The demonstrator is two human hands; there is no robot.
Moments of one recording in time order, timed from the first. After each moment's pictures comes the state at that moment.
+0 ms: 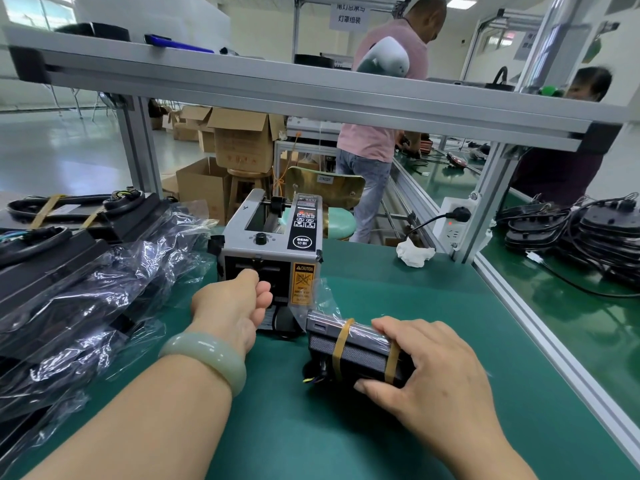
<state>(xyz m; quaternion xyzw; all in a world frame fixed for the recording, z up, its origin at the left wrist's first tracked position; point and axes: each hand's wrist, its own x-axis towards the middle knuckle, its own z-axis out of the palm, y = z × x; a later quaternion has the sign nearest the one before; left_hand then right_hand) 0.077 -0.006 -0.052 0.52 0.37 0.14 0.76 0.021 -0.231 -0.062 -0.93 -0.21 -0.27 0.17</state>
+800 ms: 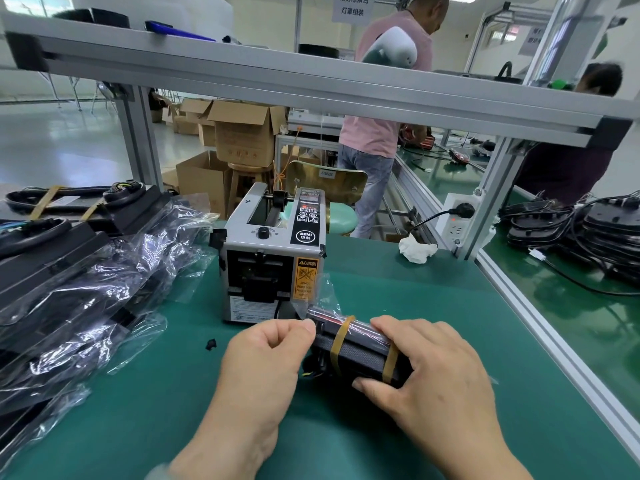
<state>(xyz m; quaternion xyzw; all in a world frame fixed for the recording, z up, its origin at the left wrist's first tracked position) -0.010 -0.058 -0.064 0.63 0.17 0.13 0.75 0.016 -0.222 -0.062 -0.93 -0.20 -0.28 0.15</state>
